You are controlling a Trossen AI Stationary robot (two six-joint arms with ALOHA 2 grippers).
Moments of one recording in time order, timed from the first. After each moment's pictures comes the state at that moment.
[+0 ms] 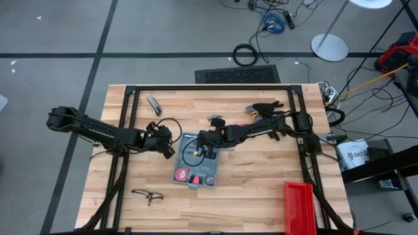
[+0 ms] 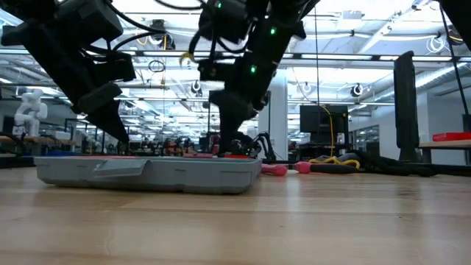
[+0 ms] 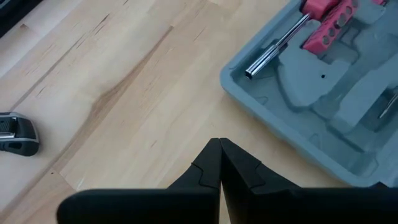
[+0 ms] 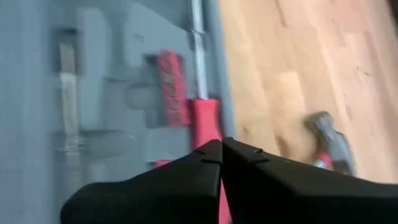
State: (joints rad) left arm -0.14 1.12 0.45 -0.37 -0.53 -0.59; right arm 0.04 2.07 1.54 -0.56 0.38 0.15
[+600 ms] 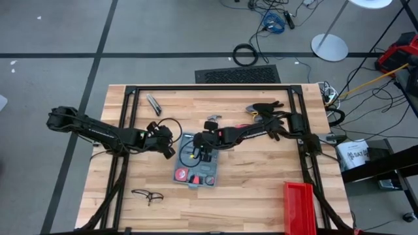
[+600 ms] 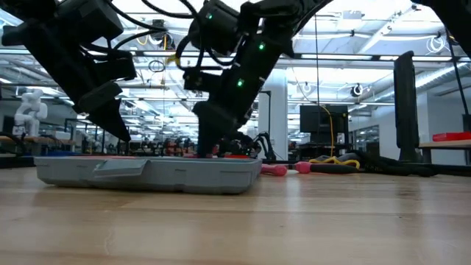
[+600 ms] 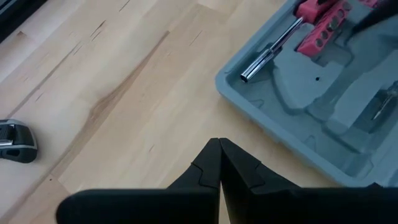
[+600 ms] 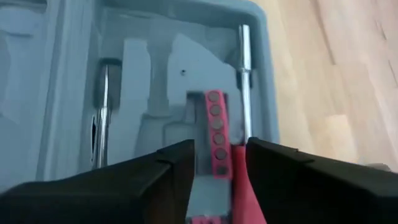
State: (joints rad) left arm -0.14 1.12 0.45 -0.35 -0.53 -0.56; right arm 0.03 2.16 1.54 -0.37 0.31 0.05
